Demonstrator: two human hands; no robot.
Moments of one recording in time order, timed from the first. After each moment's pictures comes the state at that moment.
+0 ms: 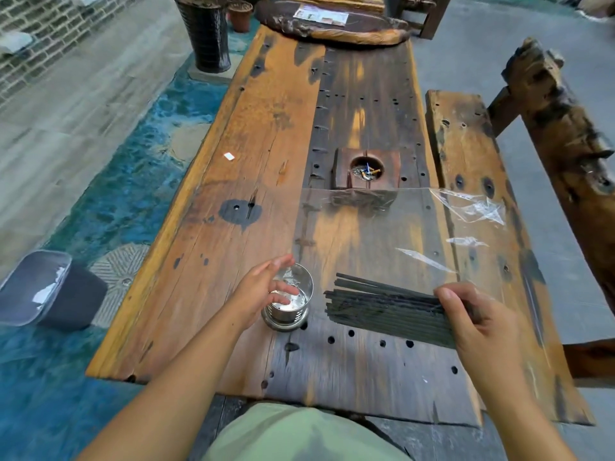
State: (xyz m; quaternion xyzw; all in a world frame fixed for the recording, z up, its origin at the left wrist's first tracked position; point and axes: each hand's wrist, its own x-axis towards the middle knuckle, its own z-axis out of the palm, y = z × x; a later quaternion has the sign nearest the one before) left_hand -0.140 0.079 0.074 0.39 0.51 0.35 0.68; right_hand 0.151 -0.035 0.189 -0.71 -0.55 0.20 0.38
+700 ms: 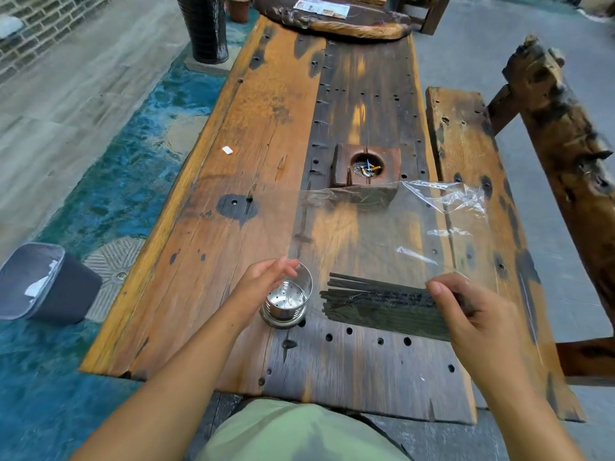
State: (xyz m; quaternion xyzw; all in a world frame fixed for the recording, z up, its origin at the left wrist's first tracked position) left_hand -0.143 0.078 0.070 0.44 0.47 0.36 0.67; right_hand 0.145 -0.027 0.203 -0.69 -0.62 0.16 0.33
